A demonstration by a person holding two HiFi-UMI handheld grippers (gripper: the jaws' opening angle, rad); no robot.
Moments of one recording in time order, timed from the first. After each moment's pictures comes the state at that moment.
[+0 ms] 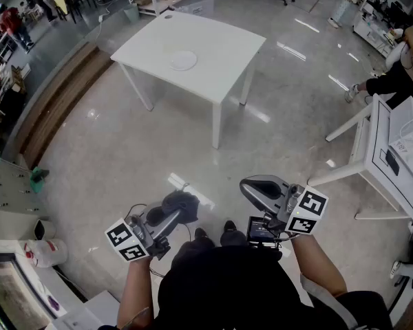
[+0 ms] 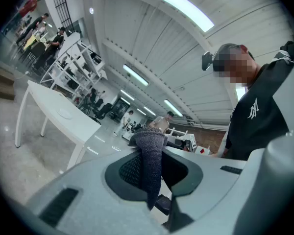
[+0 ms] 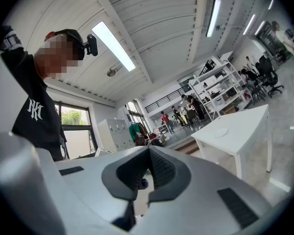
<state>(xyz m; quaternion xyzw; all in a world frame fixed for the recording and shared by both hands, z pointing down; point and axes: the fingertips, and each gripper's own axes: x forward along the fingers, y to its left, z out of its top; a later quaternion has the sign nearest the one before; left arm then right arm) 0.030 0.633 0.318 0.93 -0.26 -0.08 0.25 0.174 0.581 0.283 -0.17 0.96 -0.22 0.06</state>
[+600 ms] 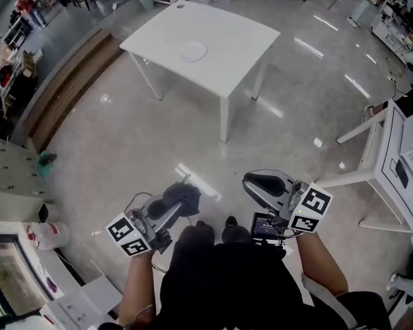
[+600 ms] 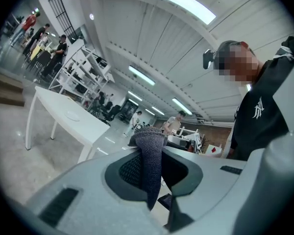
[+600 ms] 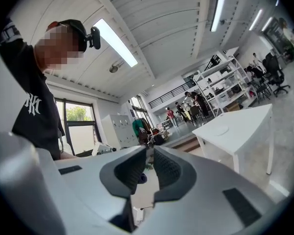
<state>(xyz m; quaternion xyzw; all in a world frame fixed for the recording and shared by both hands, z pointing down) 0.059 0.614 0.330 0.92 -0.31 -0.06 0.25 0.202 0.561 0.304 -0.14 0.97 -0.21 0.03</state>
